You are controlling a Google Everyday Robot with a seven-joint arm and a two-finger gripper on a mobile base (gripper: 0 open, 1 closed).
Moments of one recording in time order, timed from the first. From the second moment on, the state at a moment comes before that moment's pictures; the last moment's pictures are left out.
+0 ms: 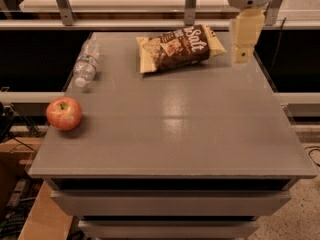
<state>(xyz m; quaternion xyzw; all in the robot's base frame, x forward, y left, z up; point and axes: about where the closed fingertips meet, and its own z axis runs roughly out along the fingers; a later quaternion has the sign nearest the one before) 0.563 -0.150 1.015 -0.73 0.66 -0.12 0.15</state>
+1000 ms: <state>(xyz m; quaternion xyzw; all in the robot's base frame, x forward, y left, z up) 0.666 -0.080 0.975 -0.75 0.60 -0.23 0.13</state>
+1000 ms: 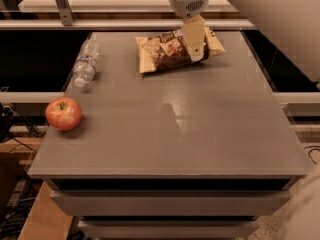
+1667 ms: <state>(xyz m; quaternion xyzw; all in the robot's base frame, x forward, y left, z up) 0.722 -0.060 0.935 -0.76 0.61 -0.22 0.09</state>
